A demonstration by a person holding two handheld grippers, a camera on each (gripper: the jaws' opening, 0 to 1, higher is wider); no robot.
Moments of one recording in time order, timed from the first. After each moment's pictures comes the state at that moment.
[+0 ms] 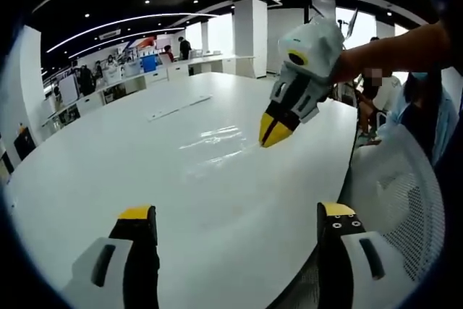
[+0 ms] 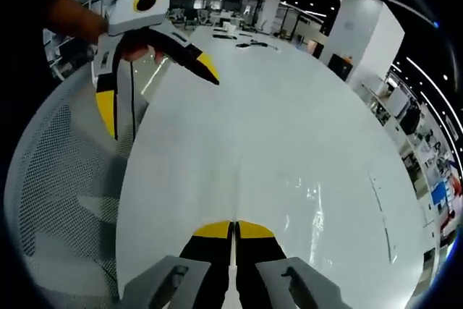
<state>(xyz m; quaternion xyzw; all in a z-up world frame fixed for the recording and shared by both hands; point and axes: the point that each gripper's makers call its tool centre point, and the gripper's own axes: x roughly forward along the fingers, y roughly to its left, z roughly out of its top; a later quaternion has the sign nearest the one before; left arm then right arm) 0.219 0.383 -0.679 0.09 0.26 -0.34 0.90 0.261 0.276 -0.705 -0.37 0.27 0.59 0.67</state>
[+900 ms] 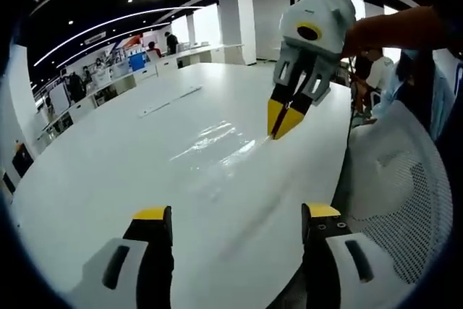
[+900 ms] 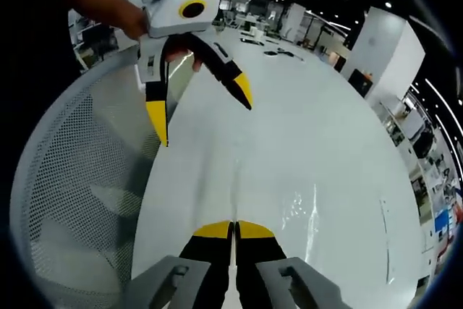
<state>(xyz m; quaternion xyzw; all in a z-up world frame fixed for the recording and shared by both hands) 0.213 0.383 -0.695 0.14 0.28 -0.36 0.88 0.228 0.283 -0.702 -0.39 0.24 0.63 0.62</state>
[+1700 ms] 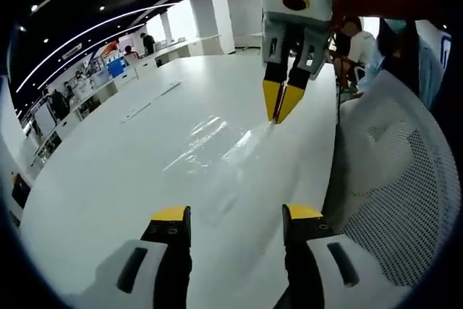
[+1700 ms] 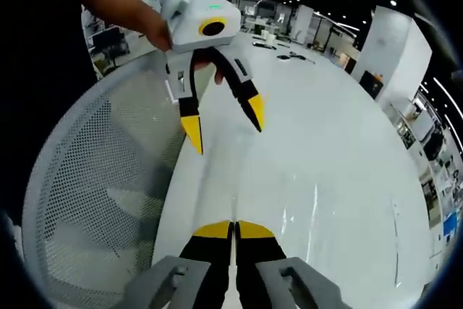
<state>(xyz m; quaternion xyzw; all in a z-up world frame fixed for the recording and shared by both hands) 0.204 0.373 -0.707 0.21 0.28 -0.41 0.84 0.207 0.280 -0.697 -0.38 0.25 0.66 0.60</state>
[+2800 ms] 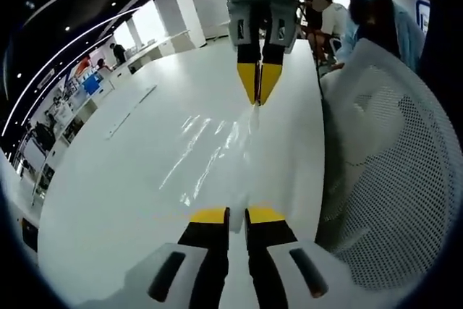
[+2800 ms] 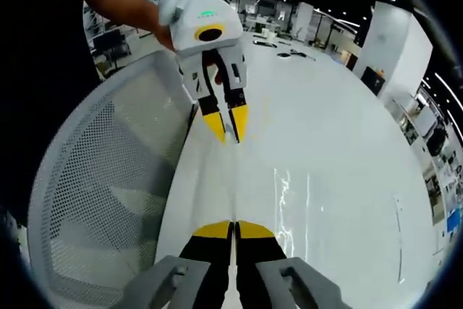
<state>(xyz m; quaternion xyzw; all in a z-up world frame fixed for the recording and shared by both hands) 0.206 0.370 -0.714 0.29 0.28 -0.46 0.79 0.208 0.273 -0.696 -0.37 0.26 0.66 0.60</state>
